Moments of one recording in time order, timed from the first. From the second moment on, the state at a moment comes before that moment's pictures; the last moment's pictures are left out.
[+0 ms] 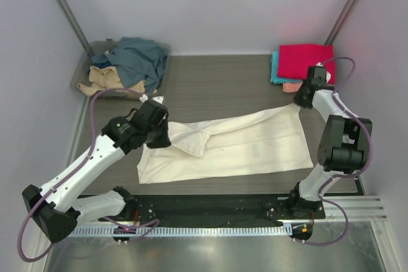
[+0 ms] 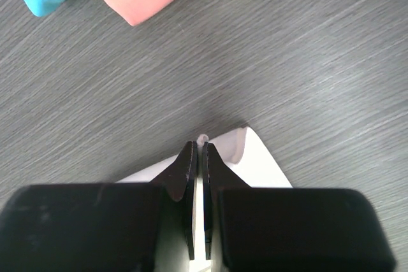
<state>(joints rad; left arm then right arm) -0.69 1.11 1.12 -0.98 -0.12 -0.66 -0.15 1.71 1.19 -0.38 0.10 0.40</state>
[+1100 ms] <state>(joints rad) -0.70 0.83 0.94 -1.11 -0.08 -0.80 -0.16 1.59 0.97 -0.38 0.20 0.43</state>
